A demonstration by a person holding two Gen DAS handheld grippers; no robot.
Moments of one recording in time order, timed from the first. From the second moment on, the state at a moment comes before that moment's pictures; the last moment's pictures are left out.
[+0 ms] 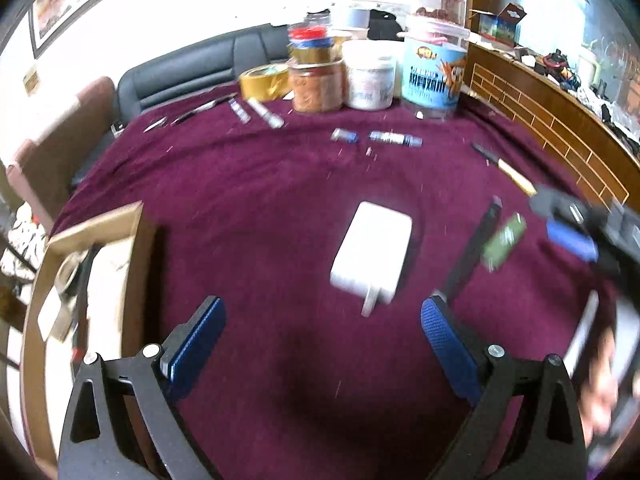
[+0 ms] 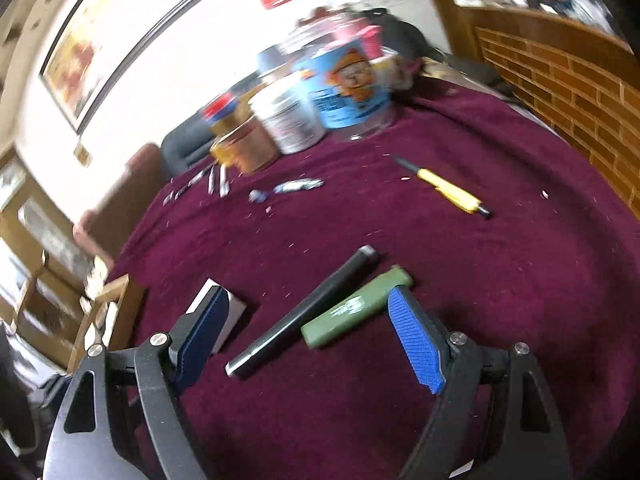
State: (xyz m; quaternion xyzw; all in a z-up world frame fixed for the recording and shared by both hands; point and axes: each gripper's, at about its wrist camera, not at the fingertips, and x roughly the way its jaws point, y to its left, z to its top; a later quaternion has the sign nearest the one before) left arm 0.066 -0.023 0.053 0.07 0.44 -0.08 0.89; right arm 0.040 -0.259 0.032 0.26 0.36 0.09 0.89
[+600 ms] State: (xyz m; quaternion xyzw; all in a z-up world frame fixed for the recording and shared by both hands) left arm 0.109 -0.051 0.013 0.07 0.47 -0.09 0.87; right arm 0.047 -0.262 0.022 0.29 0.38 0.08 0.87
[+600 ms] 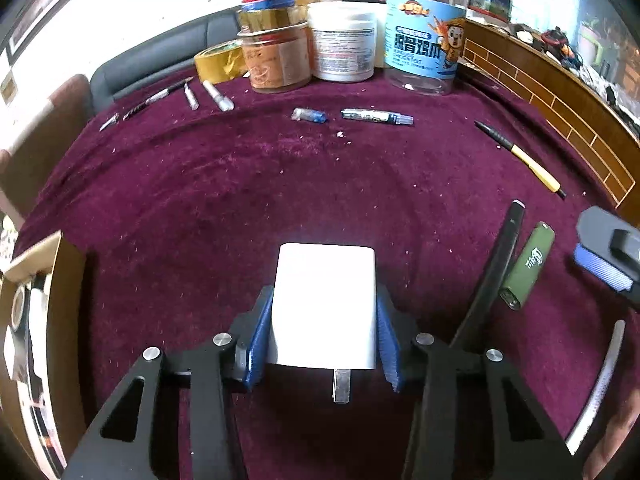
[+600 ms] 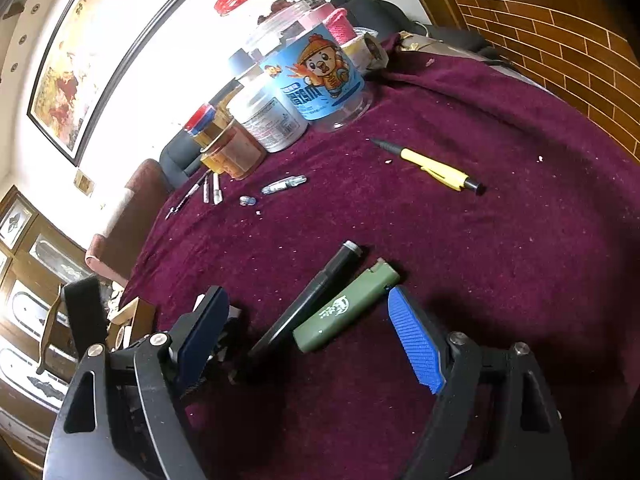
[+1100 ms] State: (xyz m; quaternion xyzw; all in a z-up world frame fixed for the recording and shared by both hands) left arm -0.001 0.034 0.056 -0.03 0.45 -0.11 0.88; right arm 0.052 -0.260 0.009 0.28 0.41 0.05 0.87
